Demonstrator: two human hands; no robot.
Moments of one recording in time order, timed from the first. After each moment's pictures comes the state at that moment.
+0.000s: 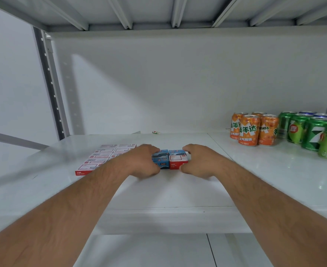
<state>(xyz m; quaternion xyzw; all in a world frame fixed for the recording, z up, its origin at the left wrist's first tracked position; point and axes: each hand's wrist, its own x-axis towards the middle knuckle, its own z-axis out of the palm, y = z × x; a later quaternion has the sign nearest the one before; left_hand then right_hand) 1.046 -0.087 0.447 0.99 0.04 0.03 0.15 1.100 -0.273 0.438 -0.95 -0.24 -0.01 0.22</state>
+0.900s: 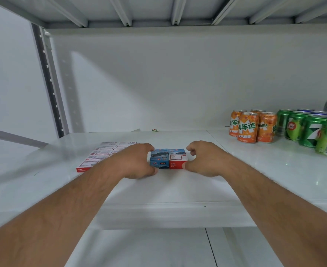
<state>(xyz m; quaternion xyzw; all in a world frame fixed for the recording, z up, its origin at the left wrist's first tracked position) 1.028 -0.074 0.443 0.99 0.04 0.05 0.14 1.084 -0.281 0.442 -0.95 -0.22 -0.02 0.22</state>
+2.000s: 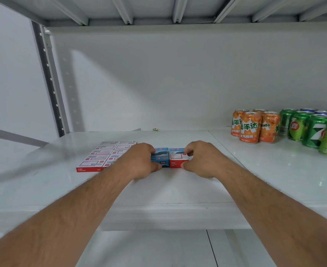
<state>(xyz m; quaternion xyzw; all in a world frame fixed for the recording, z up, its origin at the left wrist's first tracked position) 1.038 -0.082 0.433 0.98 0.07 0.11 0.18 1.090 -0.271 0.433 -0.94 -0.22 -0.06 0.24</state>
